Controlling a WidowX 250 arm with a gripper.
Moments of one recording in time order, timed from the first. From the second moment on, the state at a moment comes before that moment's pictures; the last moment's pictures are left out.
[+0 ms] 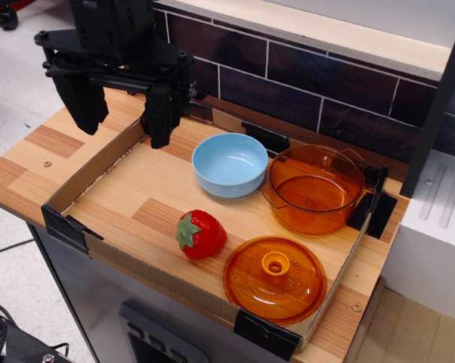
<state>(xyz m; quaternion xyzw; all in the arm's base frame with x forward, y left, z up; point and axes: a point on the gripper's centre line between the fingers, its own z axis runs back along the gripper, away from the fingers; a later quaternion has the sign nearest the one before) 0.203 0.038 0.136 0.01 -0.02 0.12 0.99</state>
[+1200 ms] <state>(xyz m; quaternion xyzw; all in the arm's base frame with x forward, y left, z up) 0.231 -0.039 0.094 -0.03 0.01 0.09 1.00</state>
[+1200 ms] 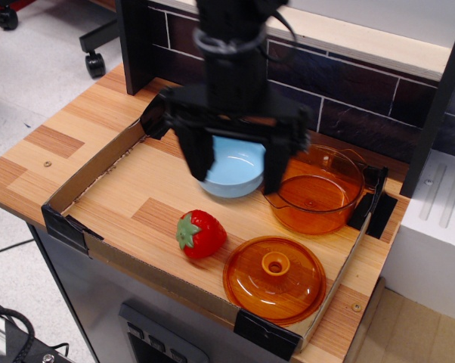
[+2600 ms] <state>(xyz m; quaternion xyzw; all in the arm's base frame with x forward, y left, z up) 0.214 -0.083 0.016 -0.01 0.02 0.07 1.00</state>
